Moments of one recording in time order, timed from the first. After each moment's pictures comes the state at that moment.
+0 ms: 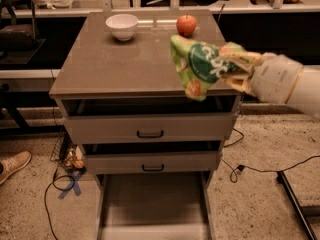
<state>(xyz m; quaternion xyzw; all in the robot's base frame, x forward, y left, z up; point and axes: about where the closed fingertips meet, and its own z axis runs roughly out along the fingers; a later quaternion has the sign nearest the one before) 0.547 -0.147 0.958 -0.63 0.33 -0.10 0.70</state>
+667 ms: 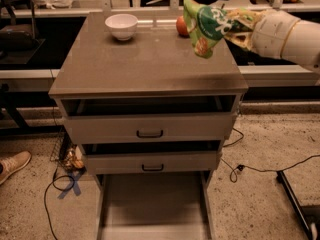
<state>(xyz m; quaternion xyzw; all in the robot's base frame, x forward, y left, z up) 0.659 -0.178 1.002 -0.62 0.37 -0.18 0.67</state>
